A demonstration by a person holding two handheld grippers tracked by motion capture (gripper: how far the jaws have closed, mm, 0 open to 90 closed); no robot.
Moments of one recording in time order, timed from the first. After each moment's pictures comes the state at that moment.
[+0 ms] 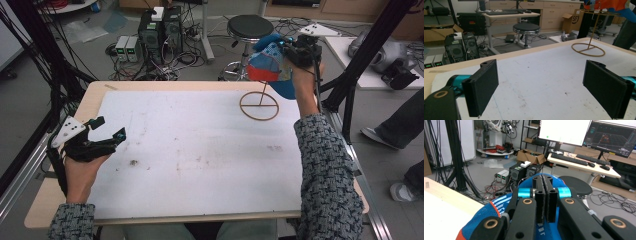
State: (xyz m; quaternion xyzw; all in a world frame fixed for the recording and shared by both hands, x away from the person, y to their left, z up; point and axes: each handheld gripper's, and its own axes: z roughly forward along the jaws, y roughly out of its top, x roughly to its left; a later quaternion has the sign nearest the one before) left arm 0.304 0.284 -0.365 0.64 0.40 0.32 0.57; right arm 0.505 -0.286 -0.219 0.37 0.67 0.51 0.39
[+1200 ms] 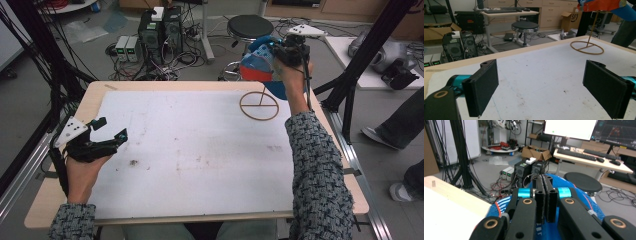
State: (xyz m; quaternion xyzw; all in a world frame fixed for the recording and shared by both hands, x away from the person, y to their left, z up) left arm 0.305 0.282 -0.368 0.65 0.40 0.31 0.57; right arm 0.523 -0.267 -0.230 0.37 0.68 0.51 0.37
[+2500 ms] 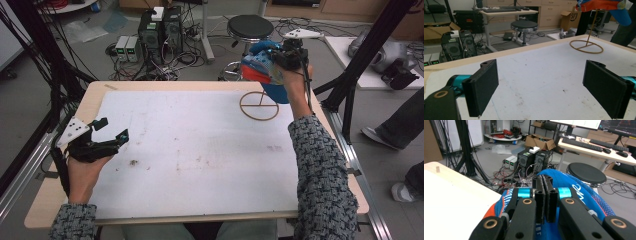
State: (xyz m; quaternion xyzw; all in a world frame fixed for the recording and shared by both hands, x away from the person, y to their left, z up) left arm 0.306 0.279 -0.369 0.65 0.40 0.31 0.57; right arm 0.520 -0.266 -0.237 0.38 0.71 0.48 0.34
